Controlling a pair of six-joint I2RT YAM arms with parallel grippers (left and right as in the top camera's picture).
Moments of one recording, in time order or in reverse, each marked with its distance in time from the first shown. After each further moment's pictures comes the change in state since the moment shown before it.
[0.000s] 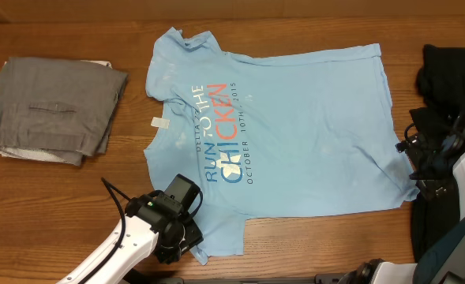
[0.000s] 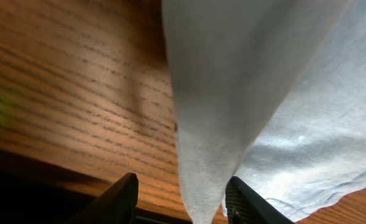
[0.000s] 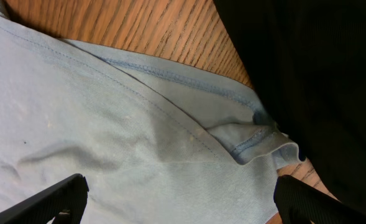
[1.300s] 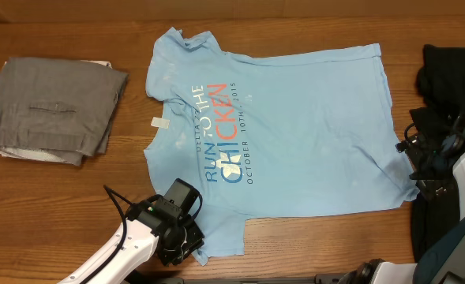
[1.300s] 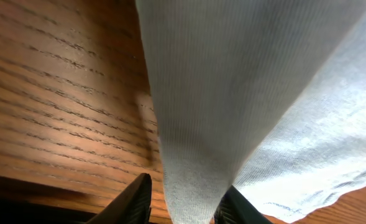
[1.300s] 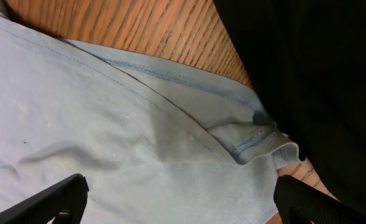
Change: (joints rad) left arm 0.000 0.001 -0.069 0.103 0.074 -0.019; right arm 0.000 0.000 0.000 -0.001 0.000 -0.001
